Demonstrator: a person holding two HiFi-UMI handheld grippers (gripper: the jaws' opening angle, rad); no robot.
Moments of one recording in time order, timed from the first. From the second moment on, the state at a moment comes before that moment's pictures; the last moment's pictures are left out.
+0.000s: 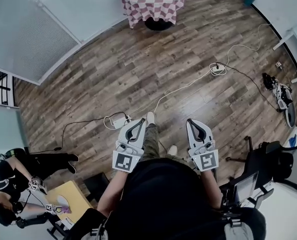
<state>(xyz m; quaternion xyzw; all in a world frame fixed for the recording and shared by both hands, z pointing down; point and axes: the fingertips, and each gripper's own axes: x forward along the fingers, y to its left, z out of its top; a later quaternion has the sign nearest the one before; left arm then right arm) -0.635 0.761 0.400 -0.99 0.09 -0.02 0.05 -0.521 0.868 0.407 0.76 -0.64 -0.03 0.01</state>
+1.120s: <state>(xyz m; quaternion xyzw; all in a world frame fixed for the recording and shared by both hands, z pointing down) -0.459 0.509 0.390 -1.00 0.01 -0.01 0.09 -0.368 0.592 0.386 0.78 -0.63 -0.03 0.03</state>
